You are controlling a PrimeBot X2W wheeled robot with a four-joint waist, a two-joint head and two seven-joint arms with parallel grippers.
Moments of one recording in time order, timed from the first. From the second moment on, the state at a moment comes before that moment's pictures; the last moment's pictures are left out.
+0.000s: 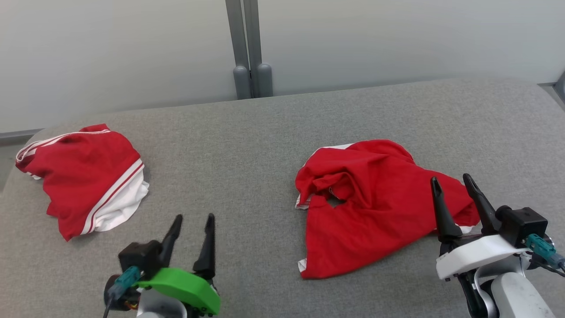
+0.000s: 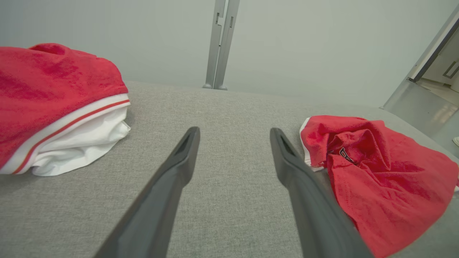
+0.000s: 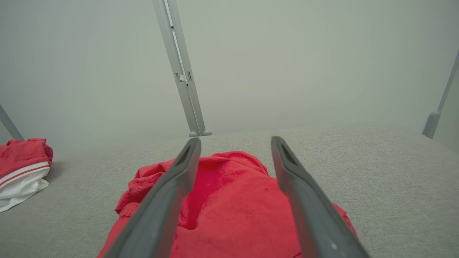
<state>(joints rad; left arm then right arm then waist) -0.05 0.05 -0.17 0.24 -0.34 -0.09 -0.14 -0.11 -0.16 0.07 0.23 0.30 0.13 -0.26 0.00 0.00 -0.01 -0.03</state>
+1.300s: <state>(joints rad) -0.26 0.09 -0.57 0.38 -0.68 -0.13 0.22 -0.18 -0.15 0.04 0.24 0.29 0.13 -0.26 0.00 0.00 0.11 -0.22</state>
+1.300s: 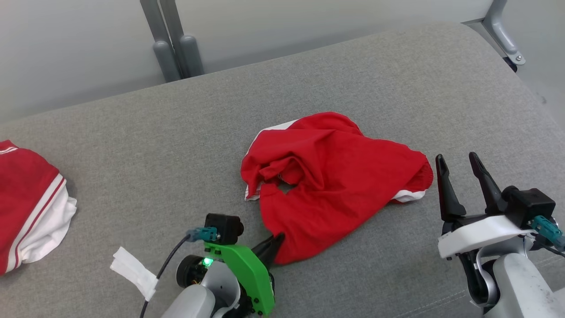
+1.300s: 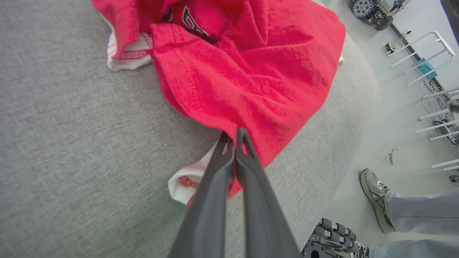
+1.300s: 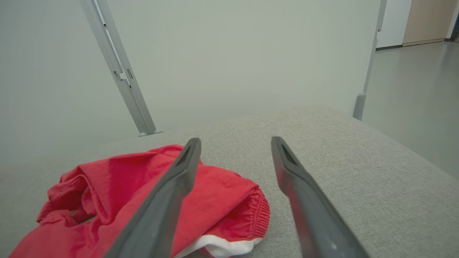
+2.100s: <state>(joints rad) -0.25 0.15 -0.27 0.34 -0.92 -0.06 0.09 -0.19 -0.18 0.07 0.27 0.30 0.13 -0.26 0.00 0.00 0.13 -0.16</state>
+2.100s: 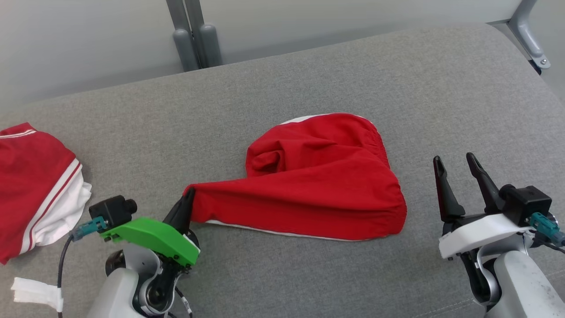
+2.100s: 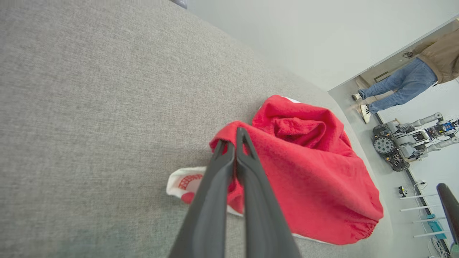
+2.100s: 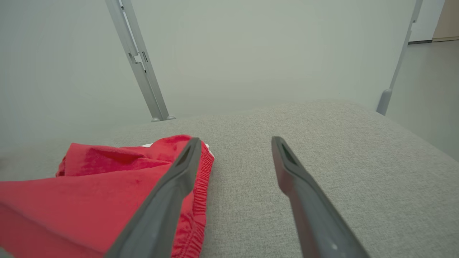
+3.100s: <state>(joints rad) -0.28 0.30 -0.29 0.39 -0.70 -0.07 -0.26 -0.15 -0.17 0.04 0.28 0.30 0.13 -0.26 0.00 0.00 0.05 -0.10</state>
